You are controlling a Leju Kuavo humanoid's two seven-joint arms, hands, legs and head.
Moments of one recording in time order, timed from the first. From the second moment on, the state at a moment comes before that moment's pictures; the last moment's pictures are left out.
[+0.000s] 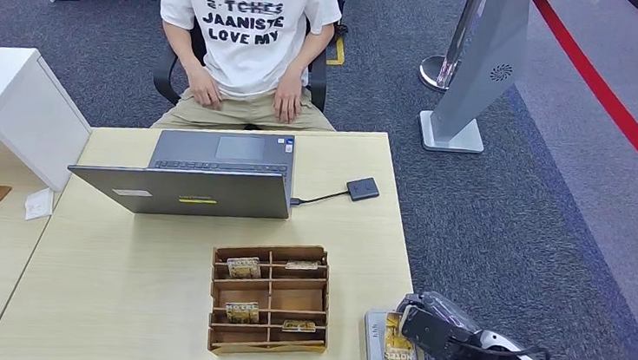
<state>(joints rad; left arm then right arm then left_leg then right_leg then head) -0.08 -0.18 0.89 -0.21 -0.99 0.12 0.00 -0.02 -0.53 0.54 -1.53 0.17 0.23 -0.04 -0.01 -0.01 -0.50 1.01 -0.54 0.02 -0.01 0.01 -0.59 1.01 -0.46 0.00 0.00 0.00</state>
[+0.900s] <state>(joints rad) -0.08 -0.17 0.90 -0.21 -0.99 0.12 0.00 -0.01 -0.53 0.54 -1.54 0.18 0.23 -0.05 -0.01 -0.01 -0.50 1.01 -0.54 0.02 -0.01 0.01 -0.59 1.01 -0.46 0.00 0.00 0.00</state>
